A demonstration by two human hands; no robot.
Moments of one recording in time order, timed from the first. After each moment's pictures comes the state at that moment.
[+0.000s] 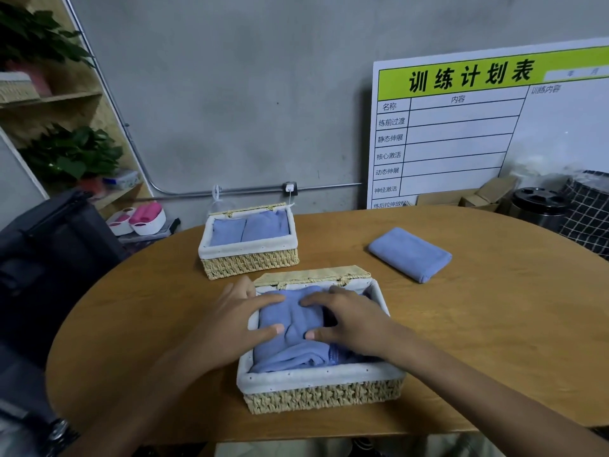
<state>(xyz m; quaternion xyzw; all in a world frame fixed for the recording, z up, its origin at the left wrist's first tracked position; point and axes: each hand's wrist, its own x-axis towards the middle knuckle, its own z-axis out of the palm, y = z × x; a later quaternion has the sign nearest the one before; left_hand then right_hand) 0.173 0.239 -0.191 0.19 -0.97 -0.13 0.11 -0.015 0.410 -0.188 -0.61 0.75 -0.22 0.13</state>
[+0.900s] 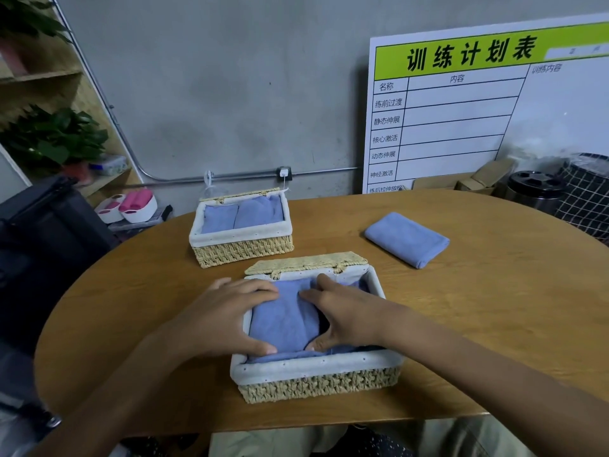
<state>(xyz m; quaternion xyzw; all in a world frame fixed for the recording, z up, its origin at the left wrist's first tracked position) 0.172 0.238 -0.173 0.14 -0.99 -0.05 -0.06 -0.013 0.409 -0.175 -0.68 0.72 -0.06 0.14</state>
